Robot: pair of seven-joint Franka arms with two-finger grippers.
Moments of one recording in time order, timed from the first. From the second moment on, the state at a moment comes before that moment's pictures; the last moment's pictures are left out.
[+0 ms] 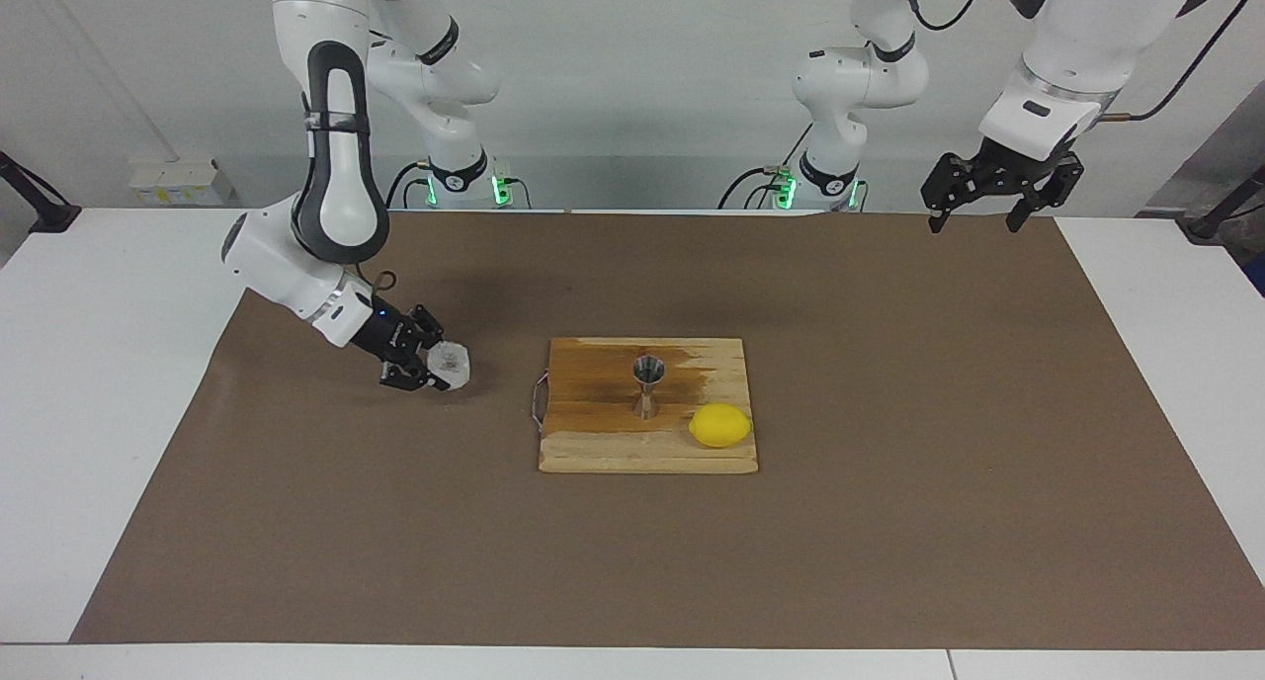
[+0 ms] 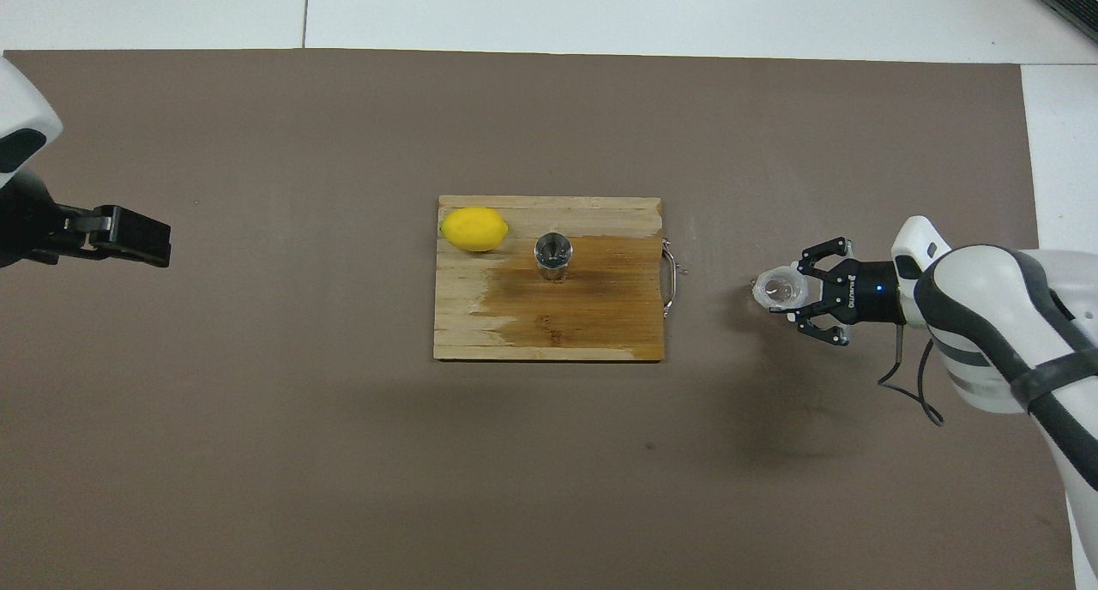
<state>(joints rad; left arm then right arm) -0.07 0.00 -0.08 -1.49 0.03 1.48 -0.07 -0.16 0.20 0.05 -2.21 0.92 2.24 -2.24</state>
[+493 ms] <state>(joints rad) -0.07 0.00 -0.08 -1.49 0.03 1.48 -0.07 -0.16 0.24 0.06 -2.18 0.95 2.24 -2.30</state>
